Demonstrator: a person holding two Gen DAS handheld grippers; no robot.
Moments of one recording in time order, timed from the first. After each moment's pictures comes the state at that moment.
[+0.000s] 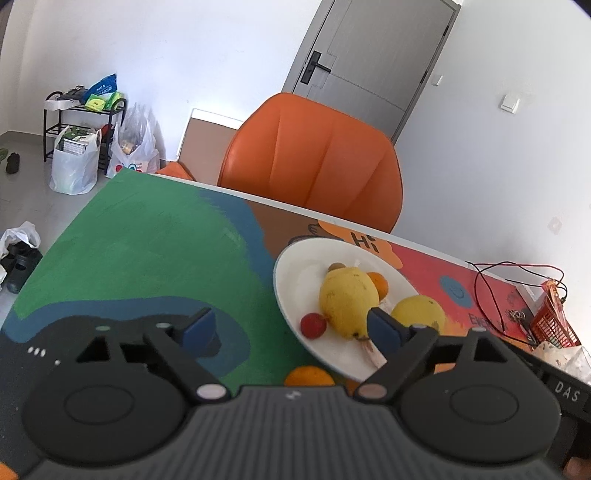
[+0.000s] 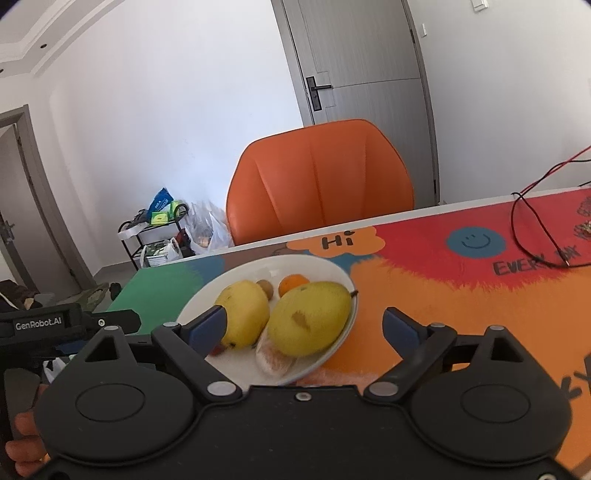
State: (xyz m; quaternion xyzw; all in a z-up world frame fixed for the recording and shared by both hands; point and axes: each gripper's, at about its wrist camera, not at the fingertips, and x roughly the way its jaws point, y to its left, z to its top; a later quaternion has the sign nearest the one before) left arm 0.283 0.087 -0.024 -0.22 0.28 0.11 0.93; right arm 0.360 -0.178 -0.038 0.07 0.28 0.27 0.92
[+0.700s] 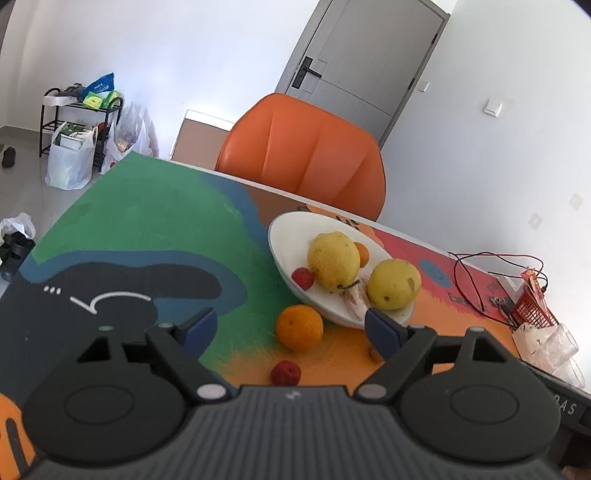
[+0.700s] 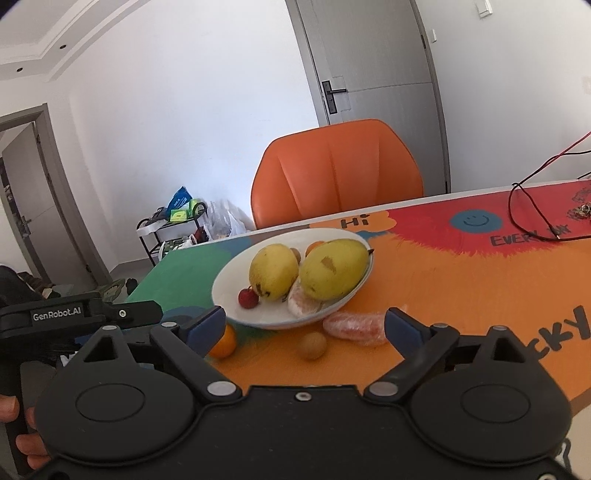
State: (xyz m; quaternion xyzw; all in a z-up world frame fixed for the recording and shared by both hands) left arm 0.227 0.063 -0.042 -0.23 0.26 0.10 0.93; right arm 0.293 -0.194 -0.046 0.07 0.27 0.30 0.91
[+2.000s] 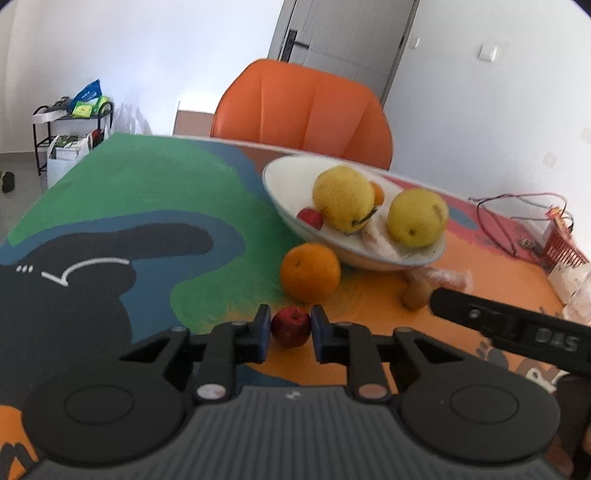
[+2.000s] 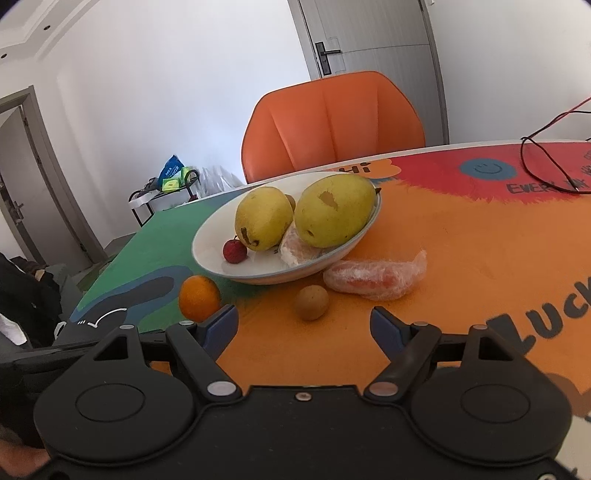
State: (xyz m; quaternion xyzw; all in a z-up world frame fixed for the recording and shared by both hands) left arm 0.245 0.041 -0.087 -0.16 0.30 0.10 0.93; right arm 0.313 -0.167 -0.090 0.06 0.32 0.29 0.90
